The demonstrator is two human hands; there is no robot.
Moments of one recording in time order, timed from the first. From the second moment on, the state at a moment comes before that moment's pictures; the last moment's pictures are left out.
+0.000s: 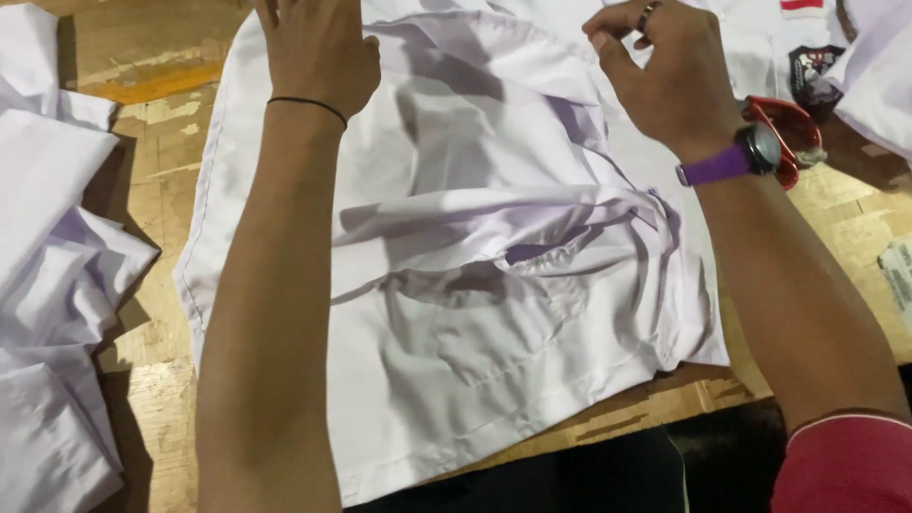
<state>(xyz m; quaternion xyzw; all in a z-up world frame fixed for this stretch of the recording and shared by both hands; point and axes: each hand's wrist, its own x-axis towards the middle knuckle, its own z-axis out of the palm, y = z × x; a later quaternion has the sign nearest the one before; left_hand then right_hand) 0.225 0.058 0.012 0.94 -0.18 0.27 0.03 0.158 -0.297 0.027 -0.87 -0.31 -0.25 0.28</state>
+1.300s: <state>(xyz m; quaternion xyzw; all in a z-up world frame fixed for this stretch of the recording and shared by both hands) 0.029 0.205 0.012 0.85 -0.13 0.49 -0.12 0.059 -0.283 -0.021 -0.89 -0.36 -0.27 0.02</state>
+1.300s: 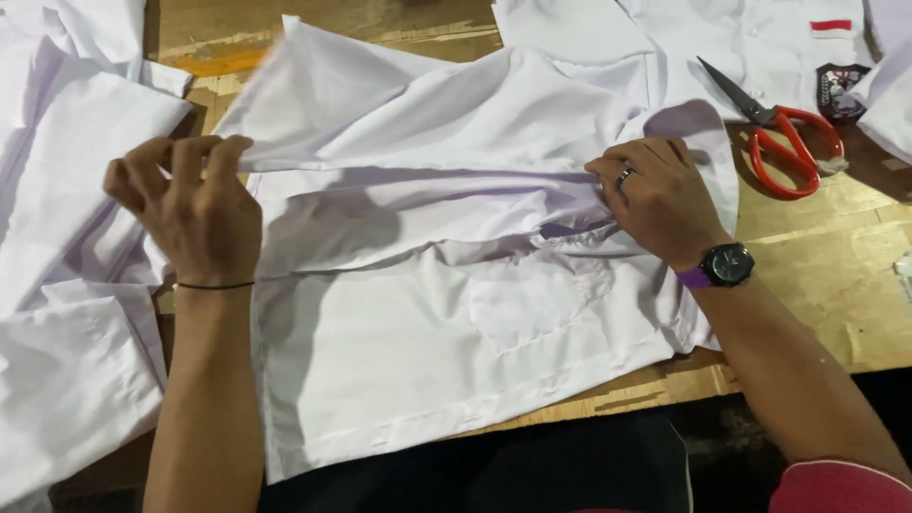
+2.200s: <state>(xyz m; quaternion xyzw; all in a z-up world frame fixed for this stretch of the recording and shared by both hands) 0.006 0.209 0.016 0.94 0.17 0.09 0.29 0.065 -0.368 -0.034 -0.94 0.00 -0.13 0.33</state>
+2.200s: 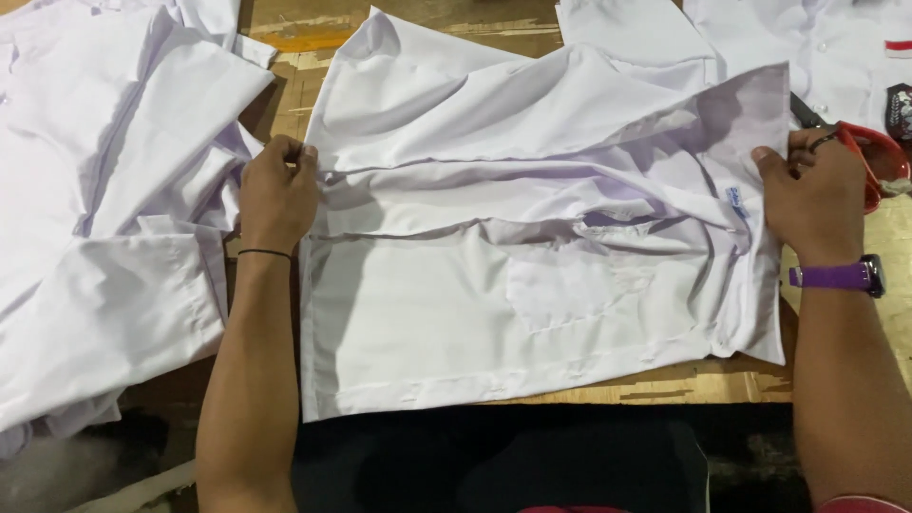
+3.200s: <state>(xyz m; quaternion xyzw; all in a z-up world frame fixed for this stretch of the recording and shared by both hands) 0.053 0.208 0.003 0.98 0.18 0.09 0.01 0.070 -0.398 -0.043 -0.94 -0.04 -0.23 0.24</state>
